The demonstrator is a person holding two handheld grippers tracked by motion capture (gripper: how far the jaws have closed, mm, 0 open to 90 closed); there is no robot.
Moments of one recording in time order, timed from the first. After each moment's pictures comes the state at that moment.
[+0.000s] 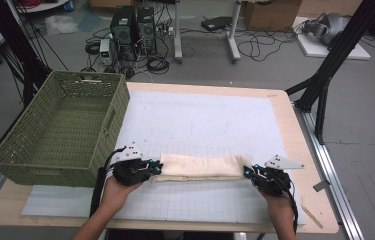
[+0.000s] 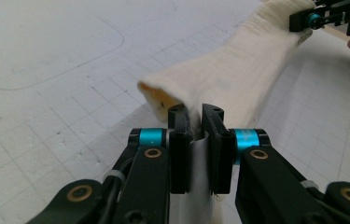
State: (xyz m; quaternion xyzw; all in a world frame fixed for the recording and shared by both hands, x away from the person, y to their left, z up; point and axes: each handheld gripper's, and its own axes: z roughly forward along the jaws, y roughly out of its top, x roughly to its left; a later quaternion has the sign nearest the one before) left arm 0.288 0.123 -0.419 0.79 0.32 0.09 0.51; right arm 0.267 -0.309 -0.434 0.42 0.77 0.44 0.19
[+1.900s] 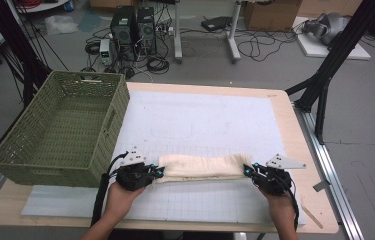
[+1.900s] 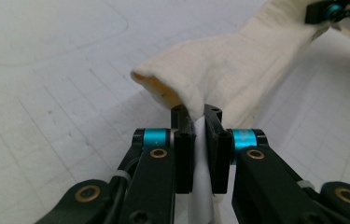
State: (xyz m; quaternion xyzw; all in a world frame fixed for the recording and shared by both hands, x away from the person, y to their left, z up) left arm 0.277 0.115 -0.423 0.78 0.36 0.09 0.50; right arm 0.268 -0.309 -0.429 0.41 0.77 0.45 0.19
